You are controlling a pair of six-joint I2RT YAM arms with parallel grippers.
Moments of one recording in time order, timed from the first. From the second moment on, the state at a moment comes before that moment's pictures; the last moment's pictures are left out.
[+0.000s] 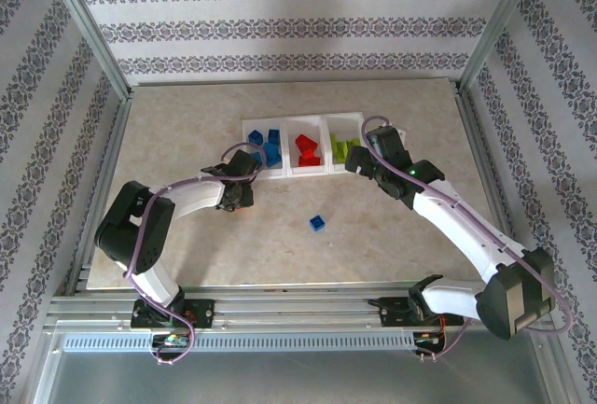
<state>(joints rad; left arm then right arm) -0.46 1.69 0.92 -0.46 -0.22 -0.58 0.46 1.24 1.00 -0.61 0.28 0.62</state>
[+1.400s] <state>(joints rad) -0.56 1.56 1.20 -0.50 -0.16 -0.49 0.46 1.16 0.96 -0.61 0.33 0.65</state>
